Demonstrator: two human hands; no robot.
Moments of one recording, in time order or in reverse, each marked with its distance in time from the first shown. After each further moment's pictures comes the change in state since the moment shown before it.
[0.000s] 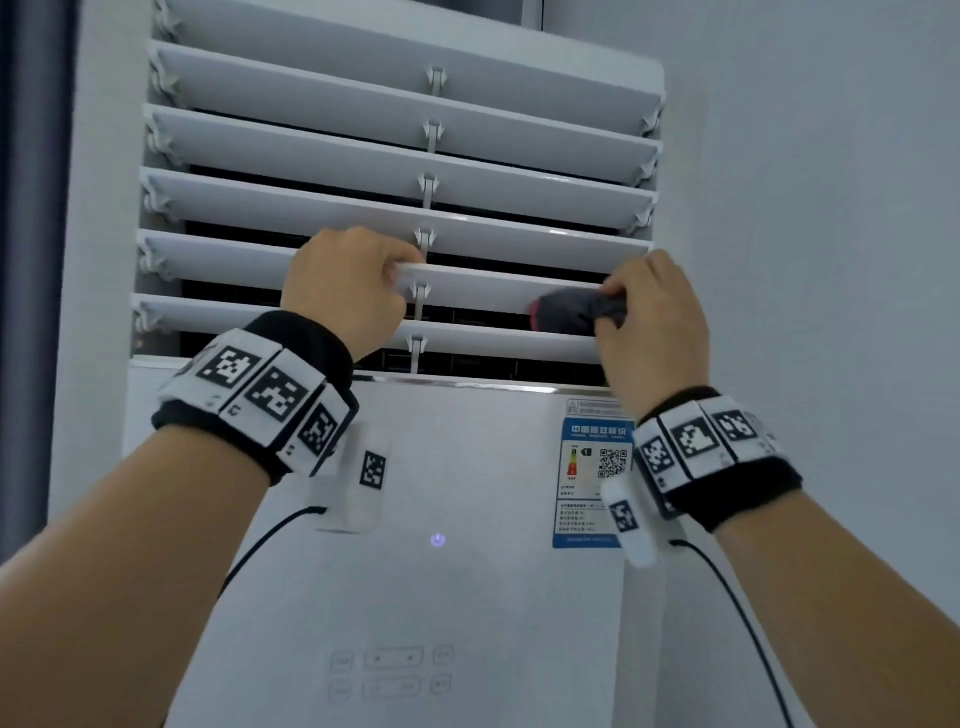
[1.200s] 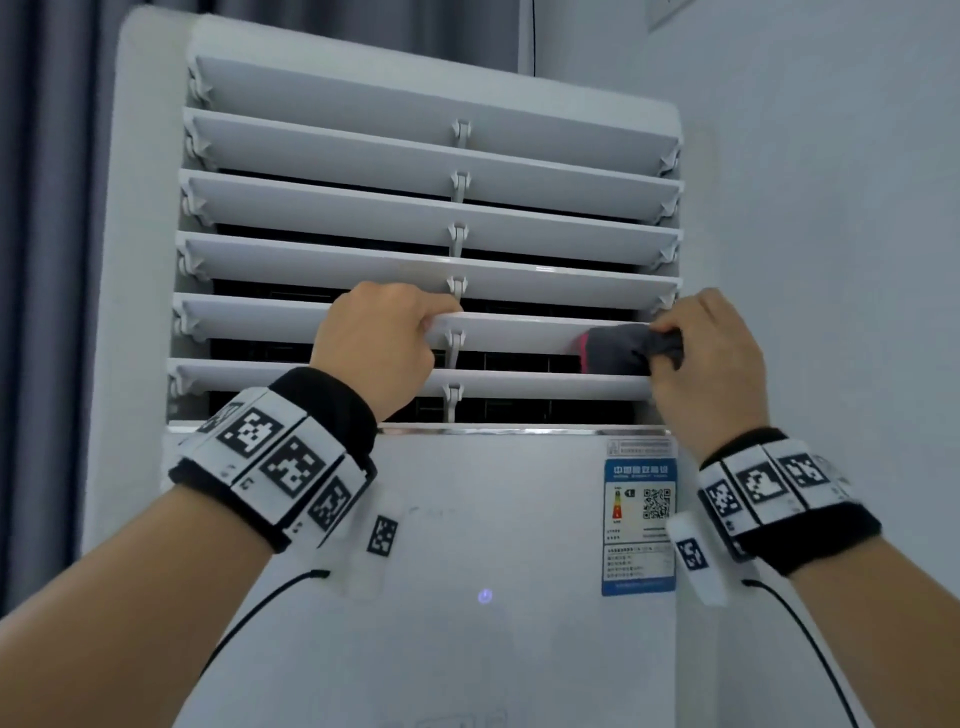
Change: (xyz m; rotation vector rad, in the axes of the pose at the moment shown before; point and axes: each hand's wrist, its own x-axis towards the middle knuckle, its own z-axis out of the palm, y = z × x) left_hand 0.004 -0.017 0.001 -0.011 -0.042 0.216; right_hand 0.000 0.010 -0.003 -0.008 0.052 0.006
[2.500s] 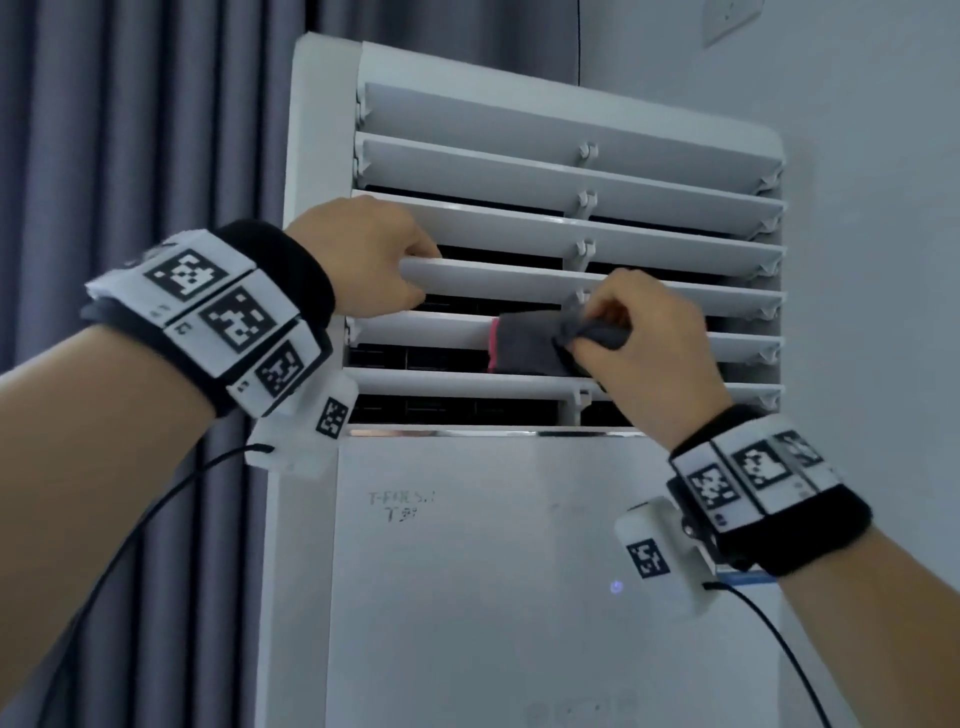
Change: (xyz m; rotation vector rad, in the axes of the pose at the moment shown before) left_hand 0.031 -0.102 -0.110 0.174 -0.430 0.054; right_hand 0.013 -0.158 0.023 0.261 -0.140 -0.052
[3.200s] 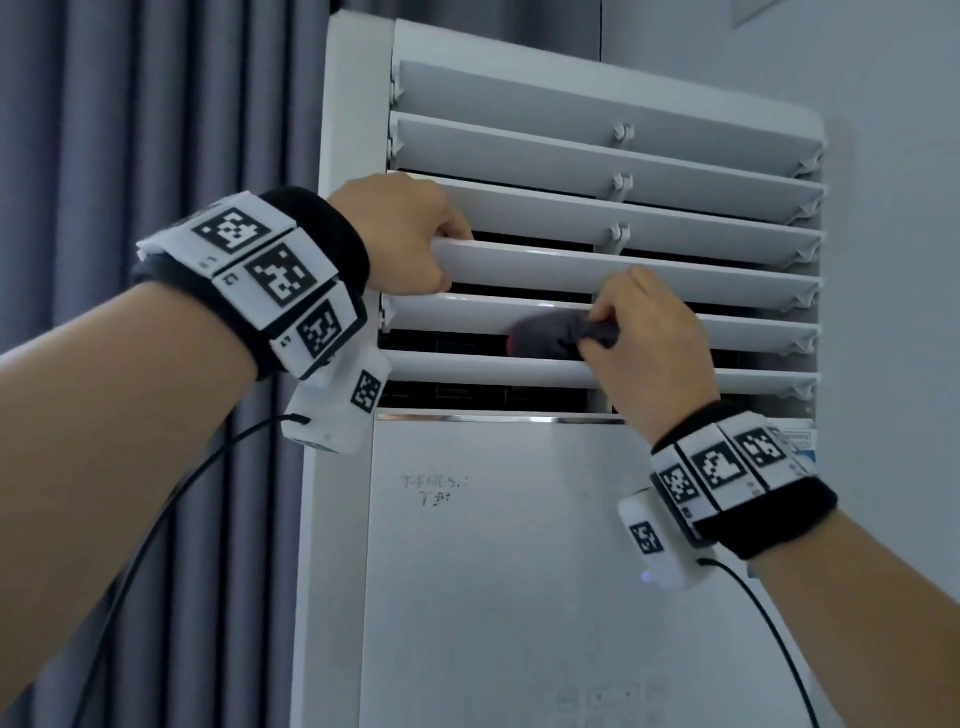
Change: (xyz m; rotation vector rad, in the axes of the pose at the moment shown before) left_hand 0.000 -0.003 -0.004 0.021 -0.025 -0.021; right_hand -0.004 -0.009 0.031 -0.228 0.035 -0.084
